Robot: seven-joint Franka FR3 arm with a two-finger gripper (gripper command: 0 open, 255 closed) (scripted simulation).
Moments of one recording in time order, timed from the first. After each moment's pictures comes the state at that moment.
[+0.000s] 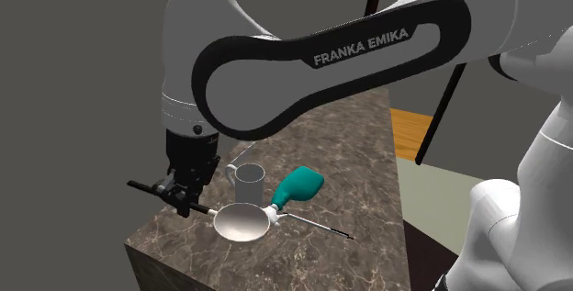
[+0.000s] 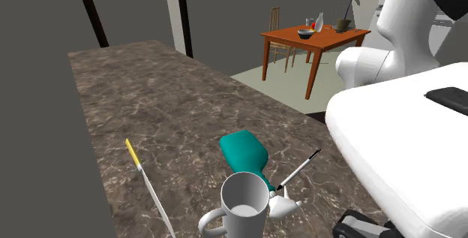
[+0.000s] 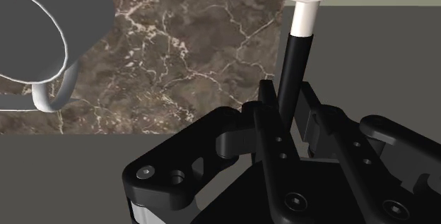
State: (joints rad) arm 0.57 0.07 0.20 -1.90 0.05 2.10 0.29
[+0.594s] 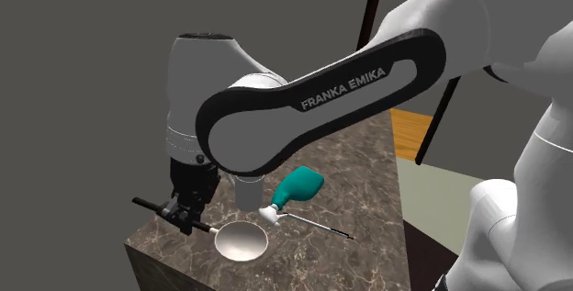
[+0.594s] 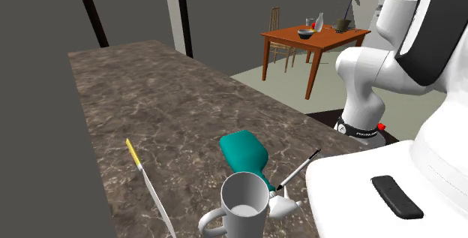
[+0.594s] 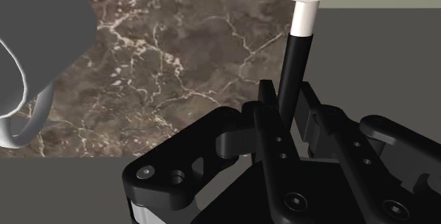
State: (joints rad) arm 0.57 0.11 0.20 -1.97 0.05 2.21 0.29
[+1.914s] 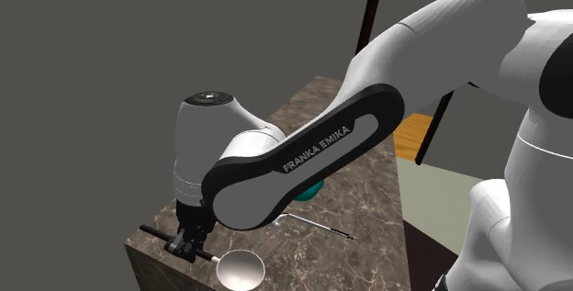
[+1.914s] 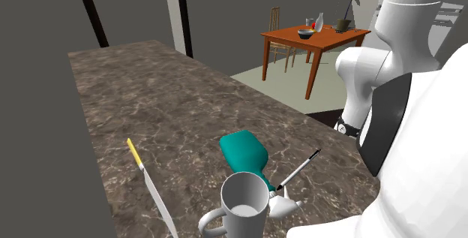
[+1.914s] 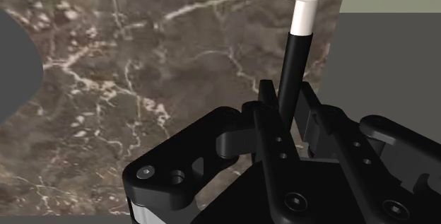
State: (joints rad) arm 0.58 0.21 0.20 -2.07 0.02 2.41 0.29
